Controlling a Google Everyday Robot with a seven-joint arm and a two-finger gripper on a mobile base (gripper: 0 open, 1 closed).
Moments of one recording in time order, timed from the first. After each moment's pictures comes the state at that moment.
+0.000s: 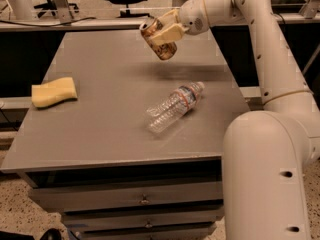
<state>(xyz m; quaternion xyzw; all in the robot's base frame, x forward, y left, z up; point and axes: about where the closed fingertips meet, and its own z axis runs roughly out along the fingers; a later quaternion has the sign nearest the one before) 0.739 -0.001 0.936 -0.59 0.58 0.33 0.44</state>
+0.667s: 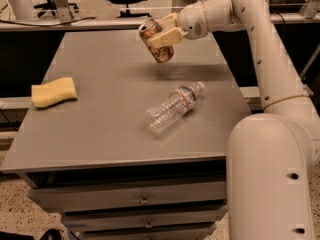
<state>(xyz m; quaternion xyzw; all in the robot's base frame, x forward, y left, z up) 0.736 -0.001 0.927 -0.58 0.57 0.36 0.45</state>
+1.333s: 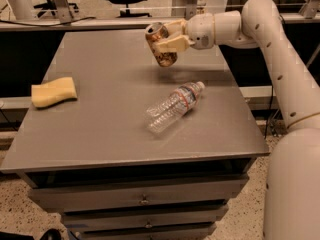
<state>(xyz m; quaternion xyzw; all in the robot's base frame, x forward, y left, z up) 0.718 -0.013 0.927 -0.55 0.54 0.38 0.51</state>
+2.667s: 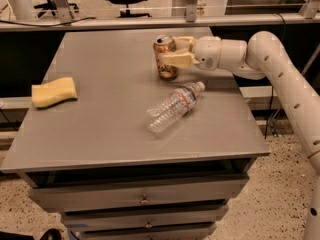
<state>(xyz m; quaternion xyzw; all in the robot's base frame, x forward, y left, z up) 0.704 -0.035 0.893 -0.48 0.54 0.39 0.57</state>
